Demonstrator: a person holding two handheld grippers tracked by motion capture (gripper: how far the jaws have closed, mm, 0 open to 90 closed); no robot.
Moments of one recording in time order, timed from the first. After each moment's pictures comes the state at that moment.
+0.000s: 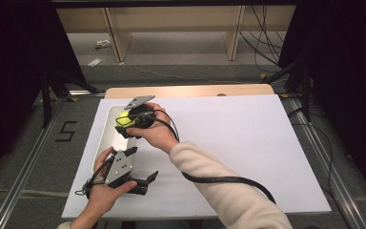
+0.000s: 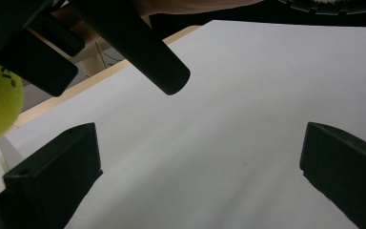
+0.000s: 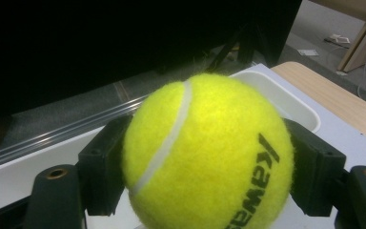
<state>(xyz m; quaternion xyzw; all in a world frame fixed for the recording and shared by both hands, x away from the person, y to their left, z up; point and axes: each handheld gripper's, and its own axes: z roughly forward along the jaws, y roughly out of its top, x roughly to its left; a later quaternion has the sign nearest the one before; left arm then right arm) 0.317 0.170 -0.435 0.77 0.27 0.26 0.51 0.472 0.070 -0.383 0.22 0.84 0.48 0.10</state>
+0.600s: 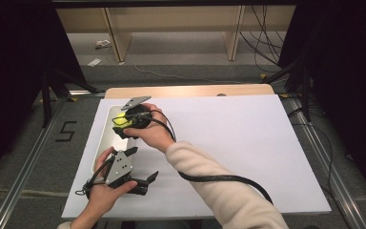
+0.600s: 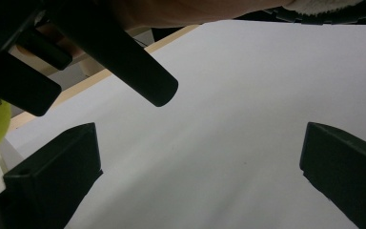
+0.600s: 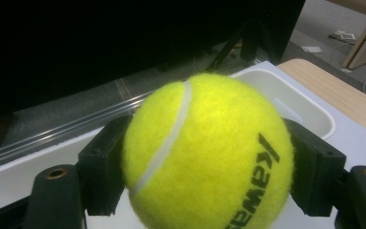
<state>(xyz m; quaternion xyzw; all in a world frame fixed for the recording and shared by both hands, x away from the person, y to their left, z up) 0.317 0.169 -0.435 0.77 0.27 0.26 0.51 0.476 0.080 -0.389 0.22 0.85 0.48 0.10</state>
